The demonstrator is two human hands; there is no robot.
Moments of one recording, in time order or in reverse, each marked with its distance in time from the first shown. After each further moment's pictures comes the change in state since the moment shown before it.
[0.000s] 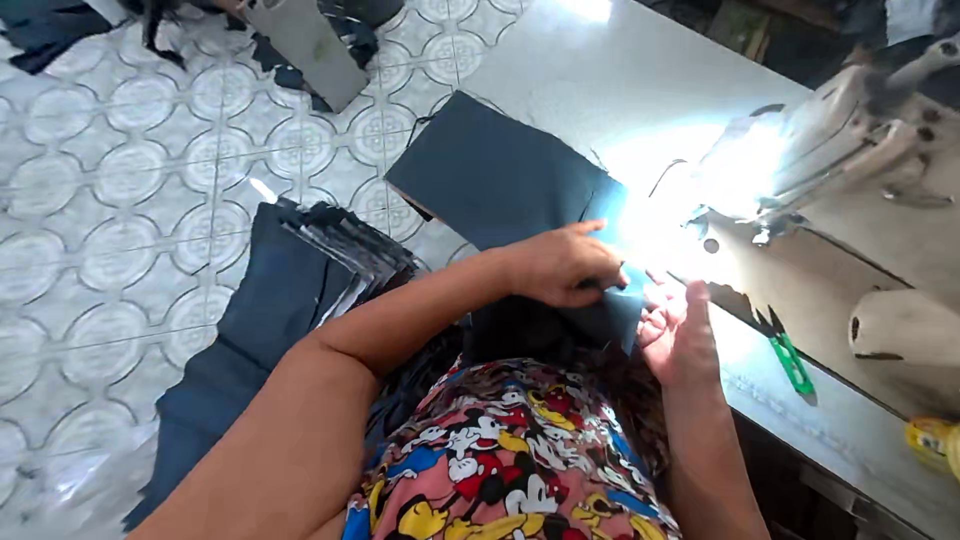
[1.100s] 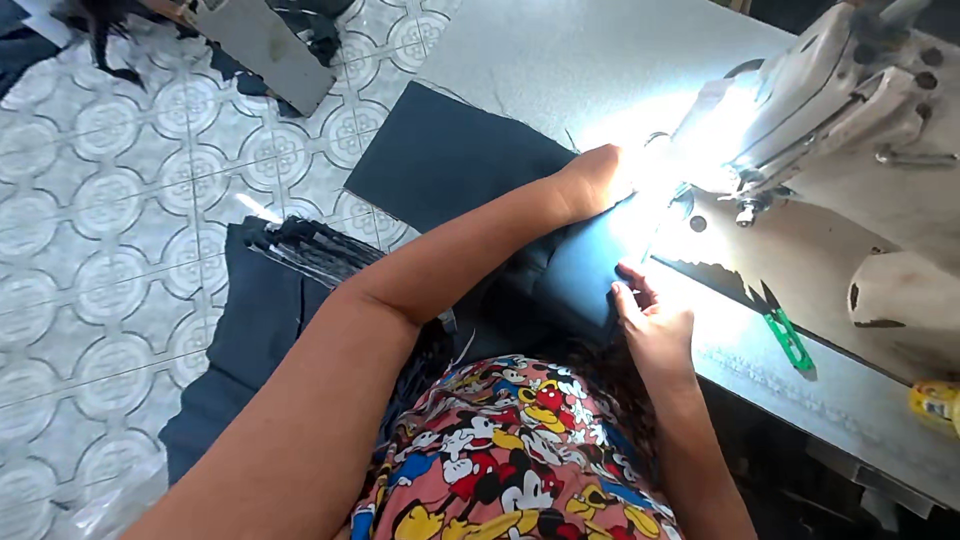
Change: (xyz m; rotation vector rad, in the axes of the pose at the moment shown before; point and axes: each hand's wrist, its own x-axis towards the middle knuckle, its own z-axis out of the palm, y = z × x) left_hand 0.105 -0.065 -0.004 0.077 -0.054 -0.470; right_hand 0.005 0.020 -0.003 -0.833 0.237 -0.397
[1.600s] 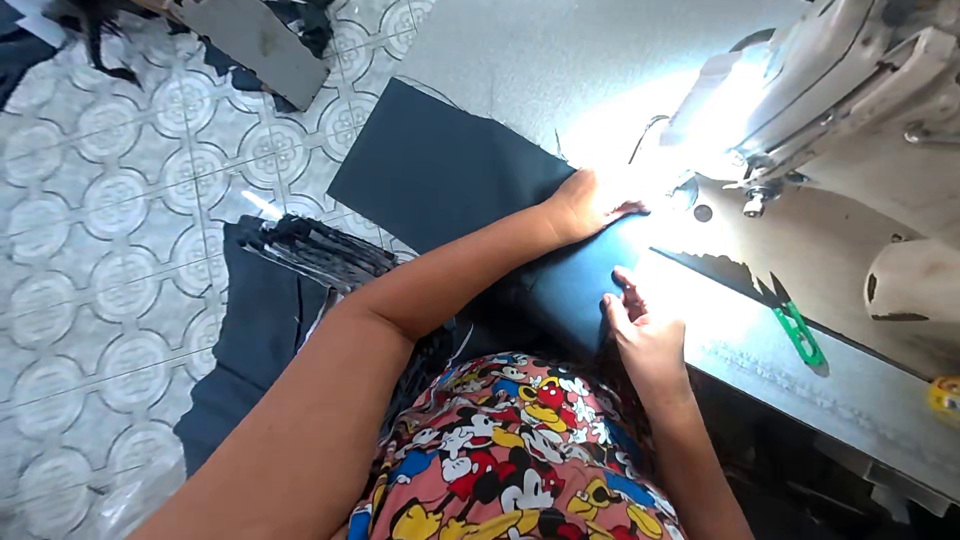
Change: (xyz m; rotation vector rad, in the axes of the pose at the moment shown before) left_hand -0.022 -0.019 0.054 -0.005 0.281 0.300; right_hand -0.017 0.012 0.008 -0.009 -0.033 0.025
